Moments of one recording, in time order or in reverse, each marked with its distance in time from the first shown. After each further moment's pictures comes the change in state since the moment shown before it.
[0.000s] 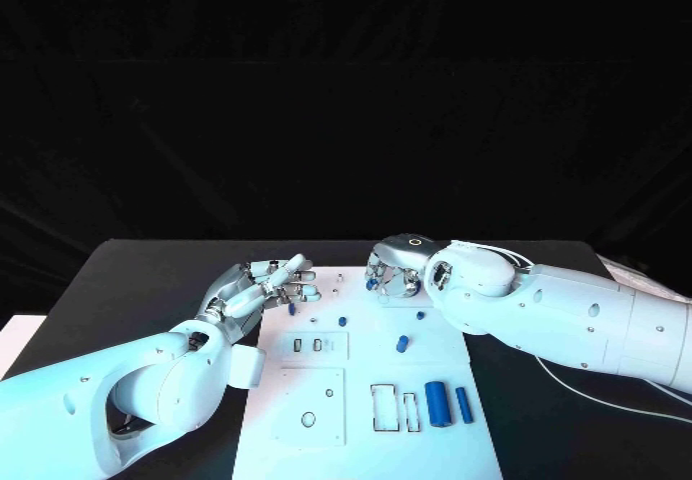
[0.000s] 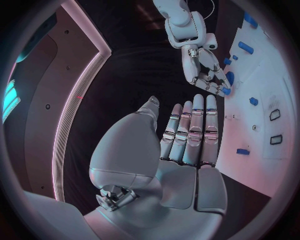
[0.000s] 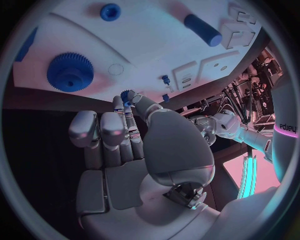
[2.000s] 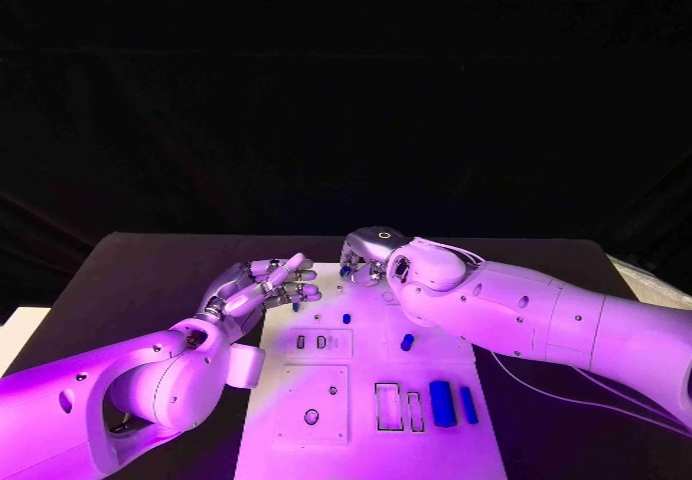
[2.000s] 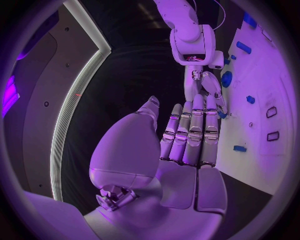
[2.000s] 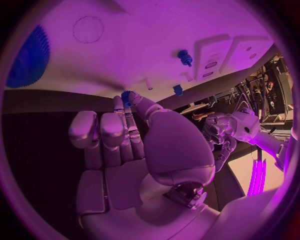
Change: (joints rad) left arm 0.003 -0.012 0.001 0.013 0.007 0.014 -0.011; left_hand 0.000 0.000 -0.003 -0.003 0.000 0.000 0.000 0.000 -0.001 0.000 0.000 0.000 0.000 0.000 0.000 -0.004 0.001 0.000 0.000 0.000 0.000 -0.001; right arm -0.010 0.208 -0.001 -0.197 0.002 -0.059 -0.072; right_hand -0.013 -0.003 0.021 0.021 -0.024 -0.010 0.006 -0.013 0.004 0.000 0.000 -0.004 -0.002 0.000 0.000 0.012 0.002 0.000 0.000 0.000 0.008 0.007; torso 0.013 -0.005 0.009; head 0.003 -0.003
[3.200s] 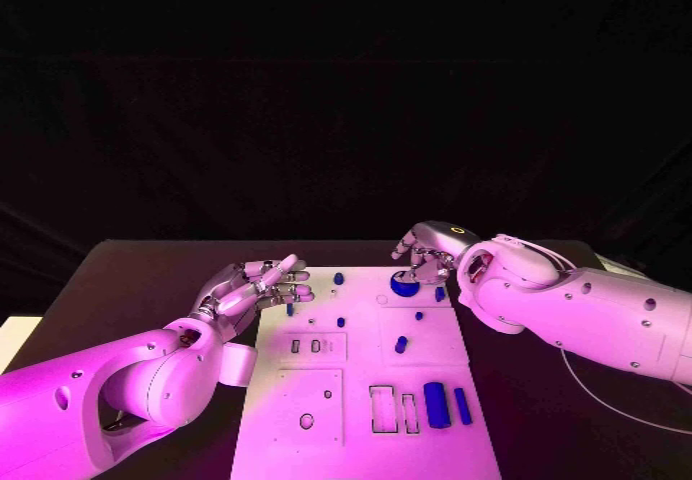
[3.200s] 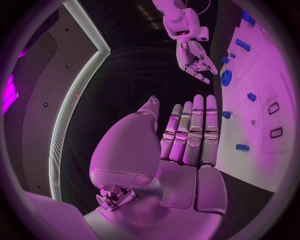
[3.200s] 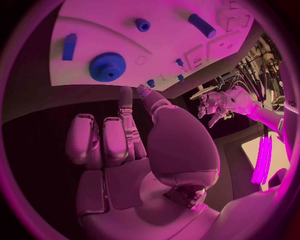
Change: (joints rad) left arm 0.004 -0.011 0.000 -0.032 0.000 0.032 -0.012; left_hand 0.004 0.004 -0.006 -0.006 0.000 -0.004 0.004 -0.008 -0.001 -0.004 0.004 -0.015 0.000 -0.004 0.003 -0.012 0.003 0.000 0.000 0.000 -0.005 -0.005; right arm 0.025 -0.349 0.011 0.278 0.186 -0.045 -0.016; right_hand -0.036 -0.156 -0.146 0.076 0.150 -0.144 -0.008 0.005 -0.010 0.230 -0.039 0.313 0.209 0.002 -0.034 0.139 0.188 -0.033 0.085 -0.021 0.064 0.126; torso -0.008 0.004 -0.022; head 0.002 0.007
